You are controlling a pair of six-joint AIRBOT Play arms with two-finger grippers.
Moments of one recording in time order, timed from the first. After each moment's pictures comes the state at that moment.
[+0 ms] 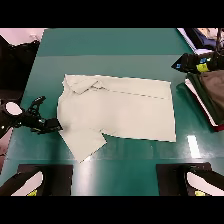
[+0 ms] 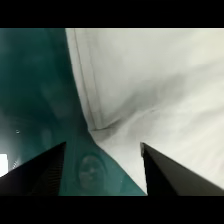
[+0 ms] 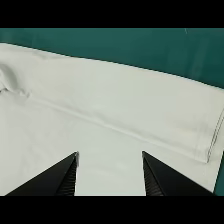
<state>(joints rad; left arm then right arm) 0.16 -1.03 0.61 1.20 -1.14 -1.42 -0.02 -1.16 1.42 -1.18 1.20 1.53</state>
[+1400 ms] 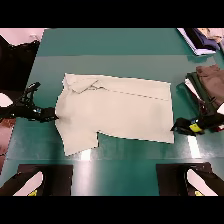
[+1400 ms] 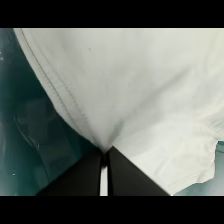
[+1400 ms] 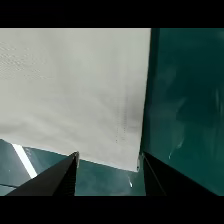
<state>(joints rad) 0.15 -1.00 0.77 1.12 -1.19 -1.36 -0.26 -0.95 0.62 -1.23 1.35 1.51</state>
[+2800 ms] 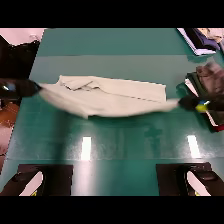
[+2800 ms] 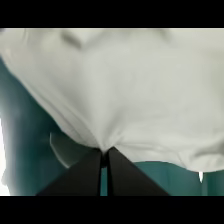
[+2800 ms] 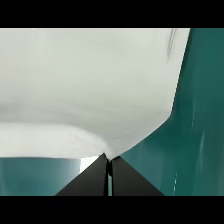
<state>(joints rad) 0.15 -0.84 1.15 1.05 -1.19 -1.36 -0.07 -0.75 0.95 -1.22 1.16 1.51</state>
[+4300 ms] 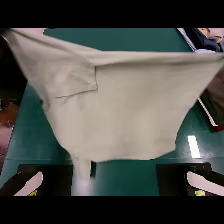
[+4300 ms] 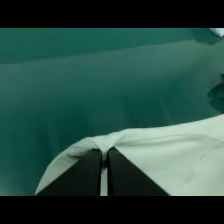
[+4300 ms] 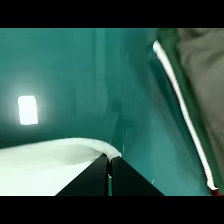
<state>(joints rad) 0.15 -1.02 1.65 0.95 -1.29 -1.35 -0.06 -1.28 1.91 -1.59 1.70 1.68</state>
